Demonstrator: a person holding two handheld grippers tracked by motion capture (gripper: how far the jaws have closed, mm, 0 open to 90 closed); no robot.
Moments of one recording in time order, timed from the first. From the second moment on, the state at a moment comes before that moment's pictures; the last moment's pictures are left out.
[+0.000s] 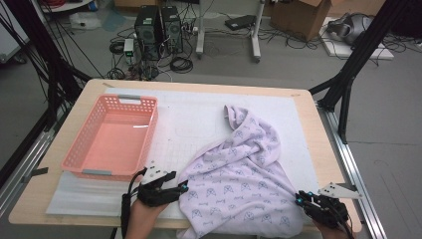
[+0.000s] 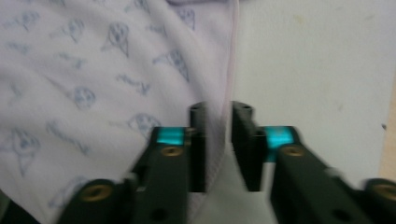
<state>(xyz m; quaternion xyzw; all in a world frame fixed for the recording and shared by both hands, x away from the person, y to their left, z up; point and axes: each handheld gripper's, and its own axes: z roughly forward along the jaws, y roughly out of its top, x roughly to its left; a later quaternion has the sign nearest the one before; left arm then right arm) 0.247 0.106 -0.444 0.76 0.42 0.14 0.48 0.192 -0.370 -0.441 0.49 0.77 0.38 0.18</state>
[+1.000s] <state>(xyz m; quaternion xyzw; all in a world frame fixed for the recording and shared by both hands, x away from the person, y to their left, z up) 0.316 0.077 -0.430 0.75 0.42 0.13 0.50 0.350 -0.344 -0.441 0.52 0.75 0.34 0.22</state>
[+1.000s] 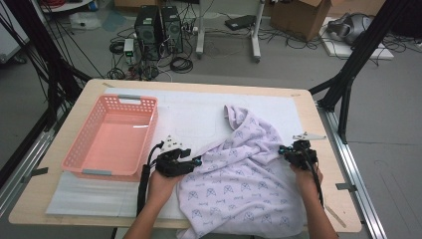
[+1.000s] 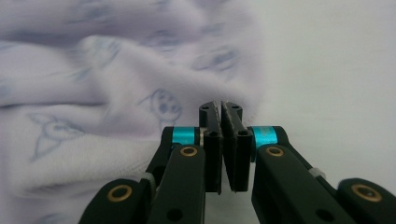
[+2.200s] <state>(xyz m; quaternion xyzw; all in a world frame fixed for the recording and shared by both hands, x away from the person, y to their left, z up) 0.393 0.060 -0.429 0.73 0.50 0.17 0.43 0.330 -0.377 -0.432 0.52 0.72 0.39 0.22</state>
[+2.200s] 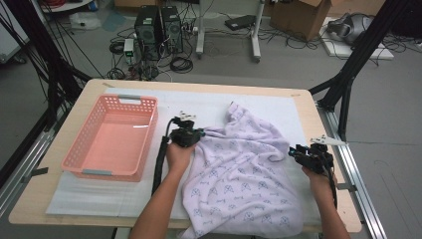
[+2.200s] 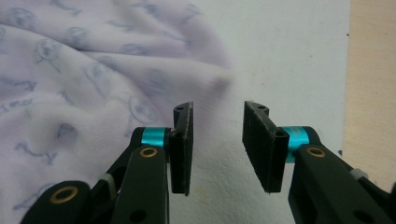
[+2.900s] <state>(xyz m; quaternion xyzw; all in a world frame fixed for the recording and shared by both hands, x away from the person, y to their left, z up) 0.335 0.090 -0.441 0.77 0.47 0.15 0.40 0.393 -0.316 -0.431 0.50 0.73 0.43 0.15</state>
